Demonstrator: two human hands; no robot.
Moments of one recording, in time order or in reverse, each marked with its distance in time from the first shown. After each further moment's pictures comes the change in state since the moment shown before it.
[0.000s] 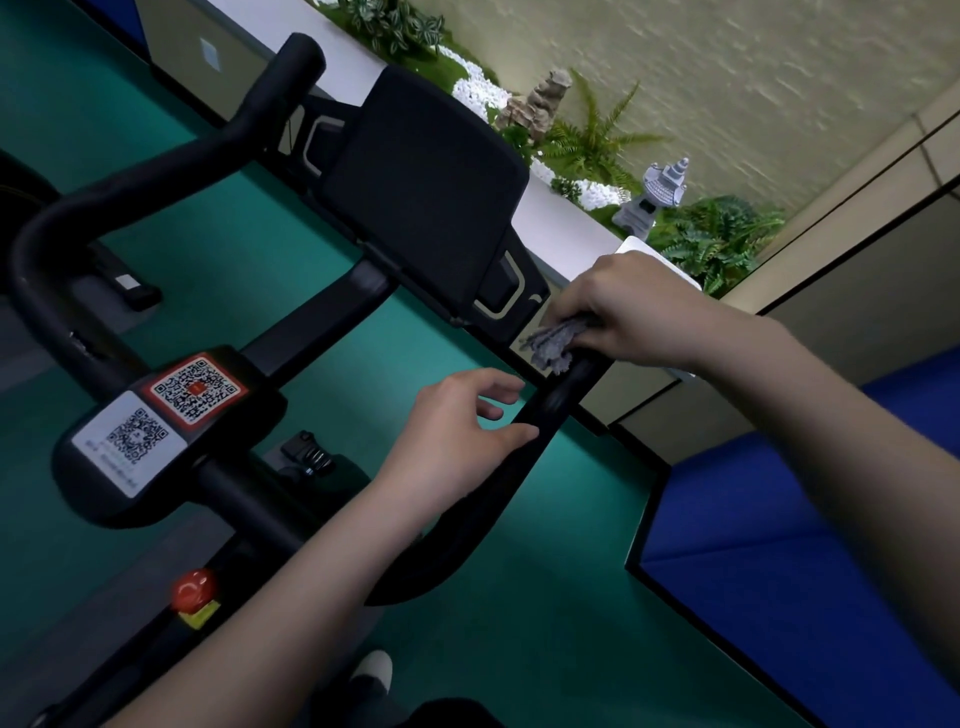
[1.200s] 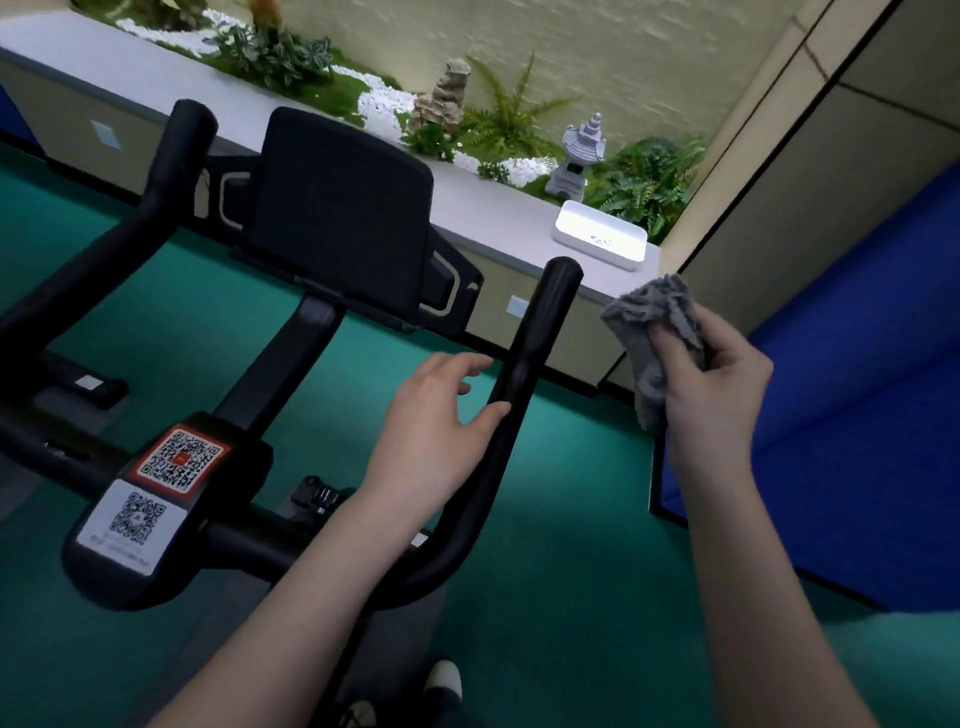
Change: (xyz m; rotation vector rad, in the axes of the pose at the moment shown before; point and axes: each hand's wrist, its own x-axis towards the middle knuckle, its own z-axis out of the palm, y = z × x) left_hand -0.003 0.002 -0.007 0.291 -0.018 0.283; right_hand -0.098 -0.065 0.070 1.126 1.306 0.913
